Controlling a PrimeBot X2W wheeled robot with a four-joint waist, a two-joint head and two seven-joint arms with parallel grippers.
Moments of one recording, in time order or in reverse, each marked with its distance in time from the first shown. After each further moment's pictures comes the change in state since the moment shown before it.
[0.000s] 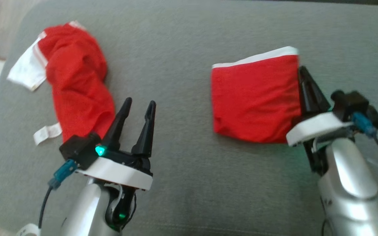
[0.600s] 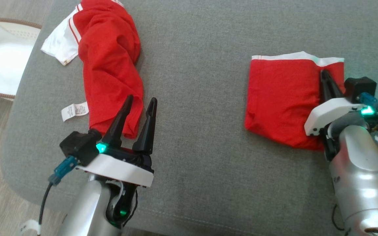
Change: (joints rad) left arm -0.022 -0.001 -0.013 0.012 -0.026 0.000 0.000; right arm -0.228 -0.007 -0.263 0.432 -0.246 0.000 0.016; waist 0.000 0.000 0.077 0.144
